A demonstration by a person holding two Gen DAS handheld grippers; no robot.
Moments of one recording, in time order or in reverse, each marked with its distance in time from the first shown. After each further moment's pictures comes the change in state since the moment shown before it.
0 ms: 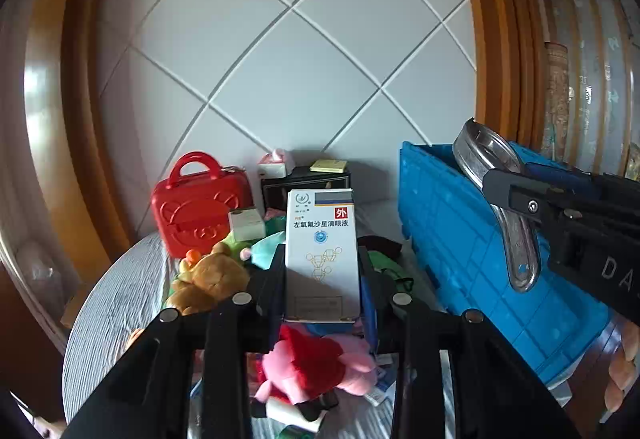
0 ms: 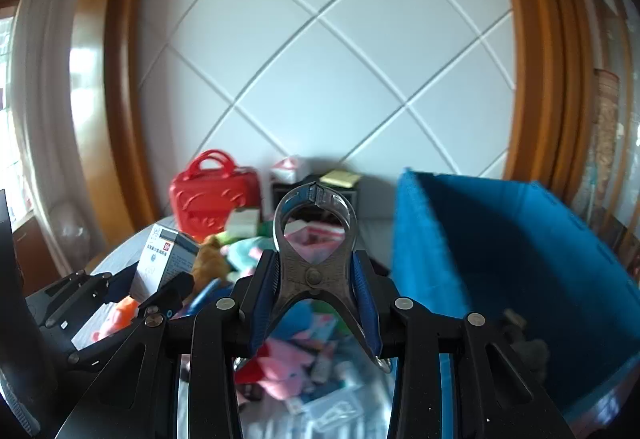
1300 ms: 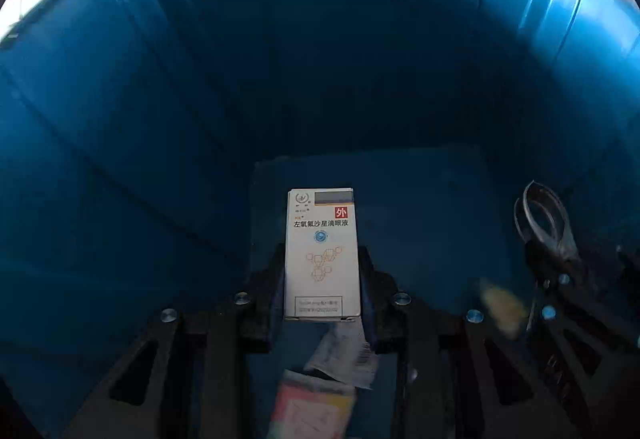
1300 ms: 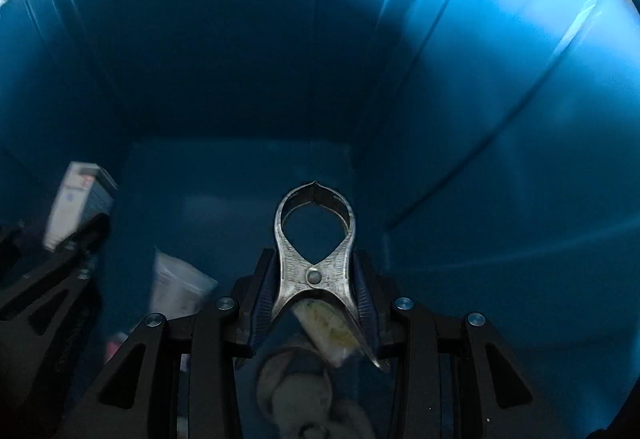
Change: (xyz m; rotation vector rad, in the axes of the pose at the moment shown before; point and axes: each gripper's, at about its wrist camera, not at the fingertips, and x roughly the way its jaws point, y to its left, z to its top) left arm 0.442 -0.376 -0.004 0.029 0.749 0.079; right arm 0.347 -0.442 -0.106 0.050 0.792 -0.258
